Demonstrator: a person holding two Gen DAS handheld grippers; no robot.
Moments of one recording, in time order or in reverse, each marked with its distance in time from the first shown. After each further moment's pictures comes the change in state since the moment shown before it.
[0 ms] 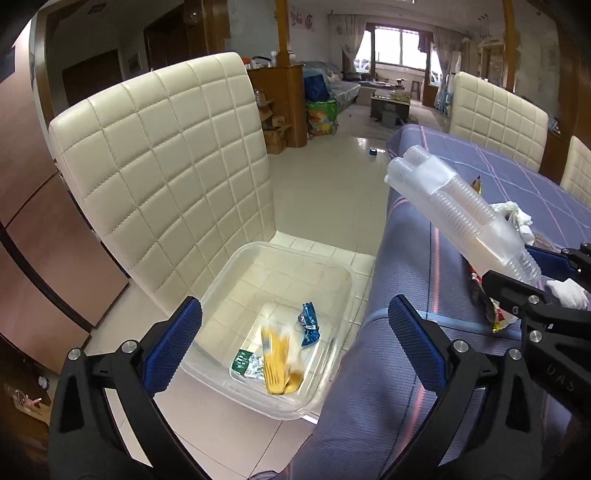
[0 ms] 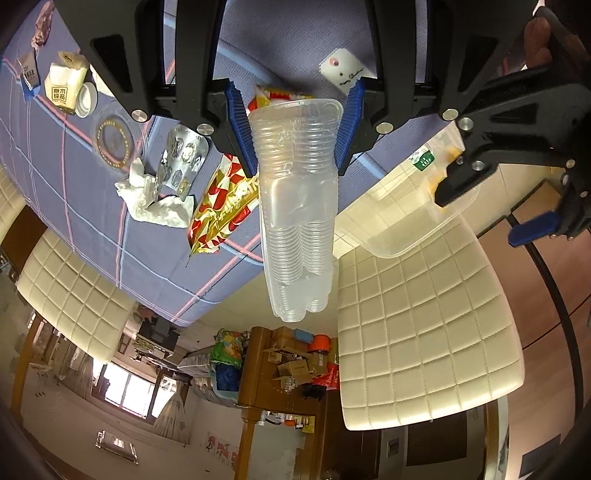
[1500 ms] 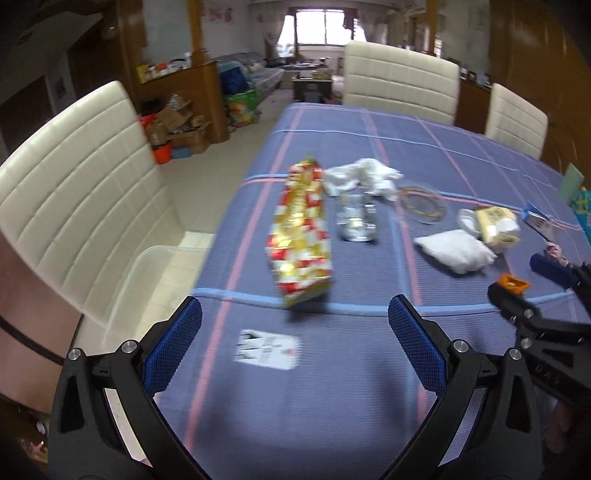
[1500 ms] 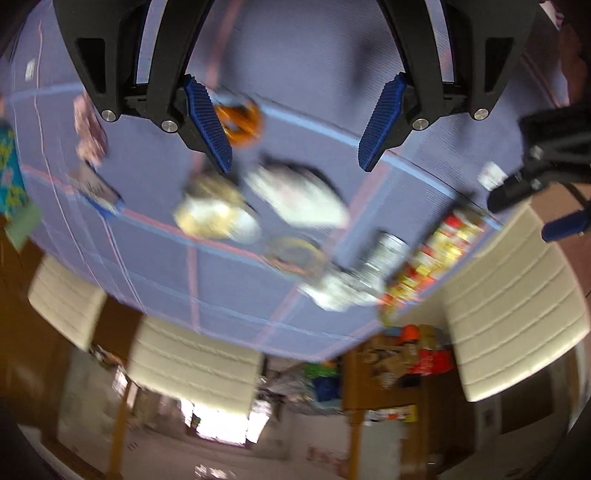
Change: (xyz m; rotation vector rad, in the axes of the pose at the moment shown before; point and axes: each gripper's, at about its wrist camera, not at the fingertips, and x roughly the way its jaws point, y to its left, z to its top) left arm -0.044 -0.146 -0.012 0.201 0.049 -0.232; right arm -0.073 -0.143 -0.123 0.321 0.043 -0.232
